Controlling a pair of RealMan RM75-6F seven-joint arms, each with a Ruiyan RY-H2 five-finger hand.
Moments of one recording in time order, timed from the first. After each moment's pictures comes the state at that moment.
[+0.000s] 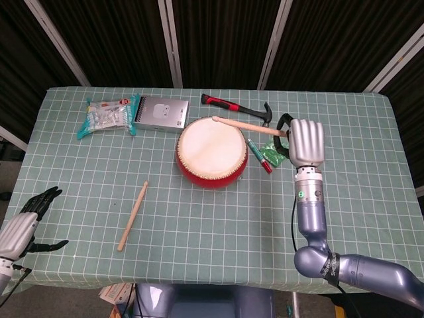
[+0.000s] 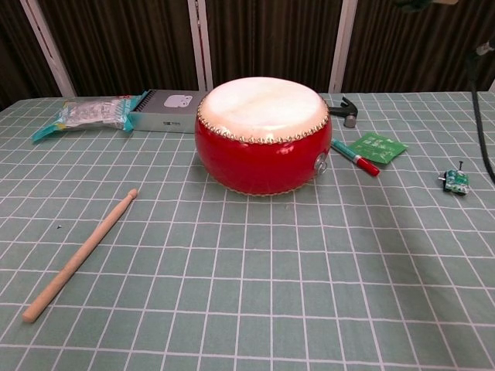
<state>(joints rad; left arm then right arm) -0.18 -1.00 0.05 -1.70 1.54 1.30 -0.34 0.81 -1.41 0.48 -1.75 -0.76 1.41 -0.62</state>
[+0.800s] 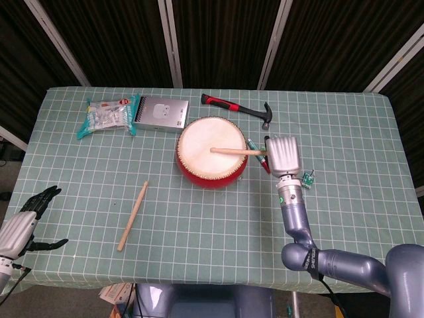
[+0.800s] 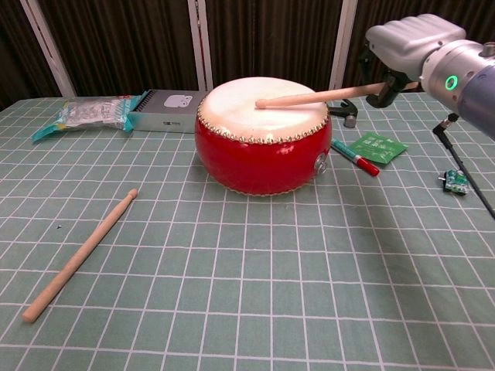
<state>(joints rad) -0.19 -0.99 0.04 -1.70 1.53 1.29 -0.37 0.90 -1.59 0.28 -1.45 -0.78 1.28 -0.85</state>
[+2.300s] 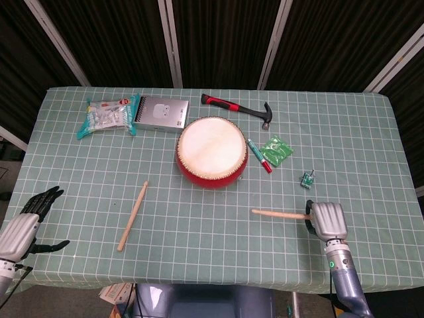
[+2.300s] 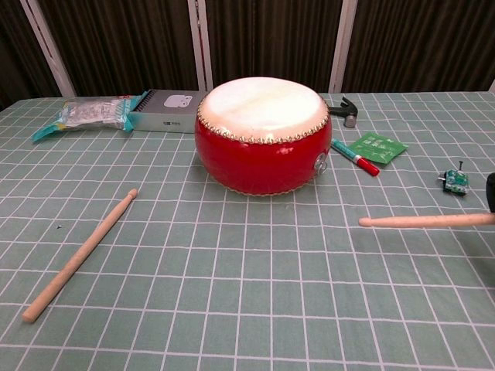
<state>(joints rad) -0.17 -1.02 0.05 -1.69 1.57 1.34 -0.30 0.42 -1.42 0.01 -1.68 -1.02 1.33 -0.59</state>
